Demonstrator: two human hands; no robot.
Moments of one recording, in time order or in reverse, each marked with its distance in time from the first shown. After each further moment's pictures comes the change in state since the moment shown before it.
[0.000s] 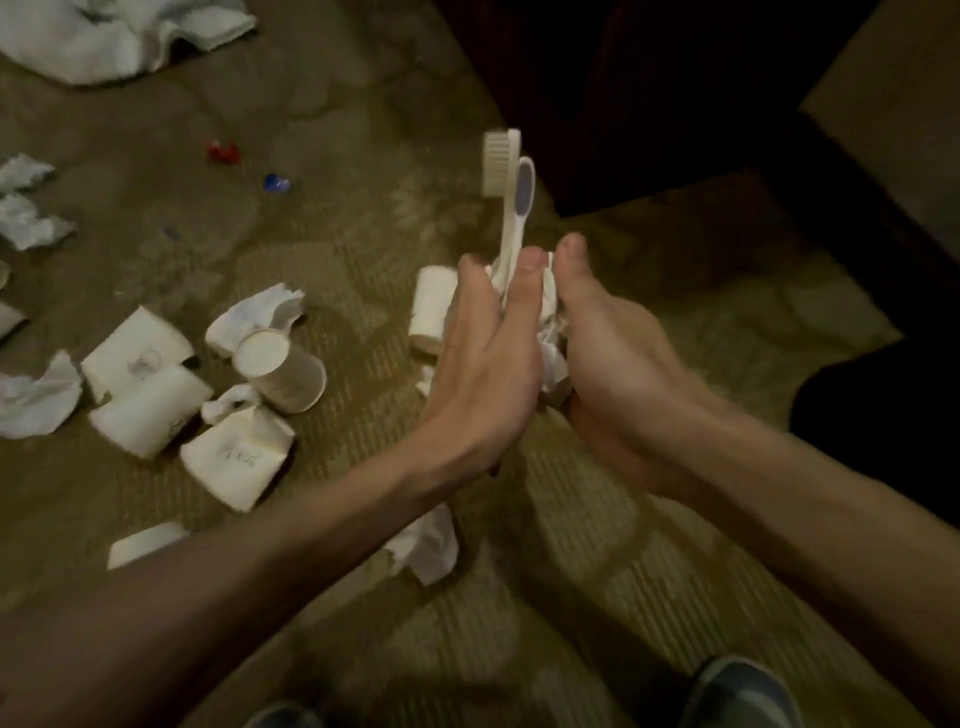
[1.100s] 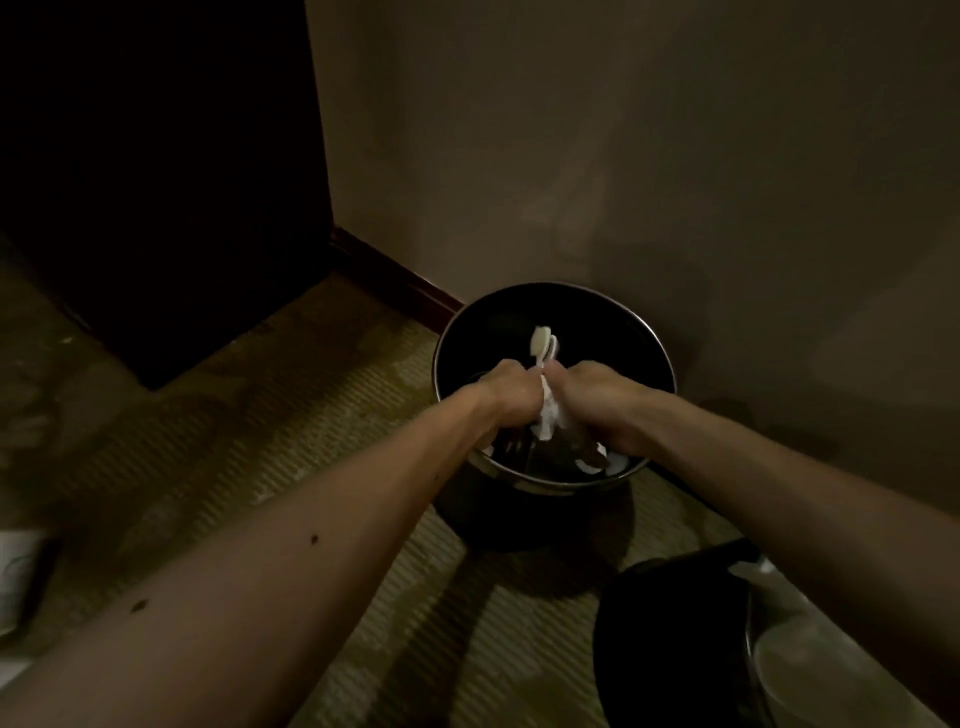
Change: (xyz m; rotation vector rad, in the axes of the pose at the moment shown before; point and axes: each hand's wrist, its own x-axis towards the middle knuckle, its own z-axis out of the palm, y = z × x) left_hand 0.008 0.109 0.376 0.372 -1.000 -0.257; right_hand -0.078 0.040 -0.375 -0.178 0.638 0.423
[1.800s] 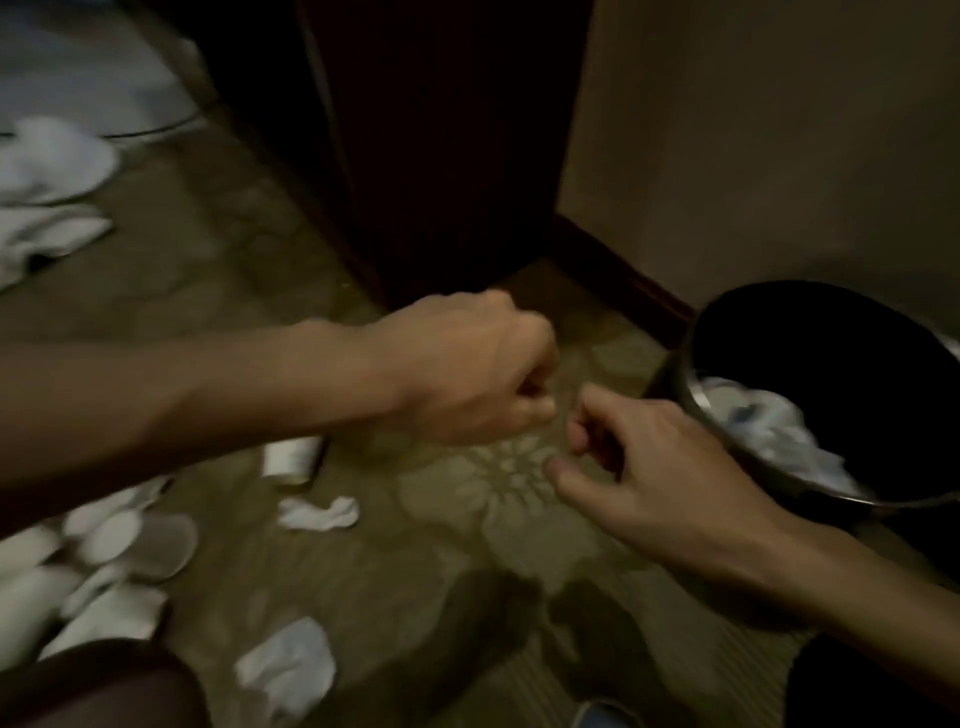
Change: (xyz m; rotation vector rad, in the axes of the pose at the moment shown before) left_hand -0.224 -0.051 -0.160 1.184 0.268 0.369; right_hand -0.144 -0.039 0.120 -0.488 -0.133 -1.056
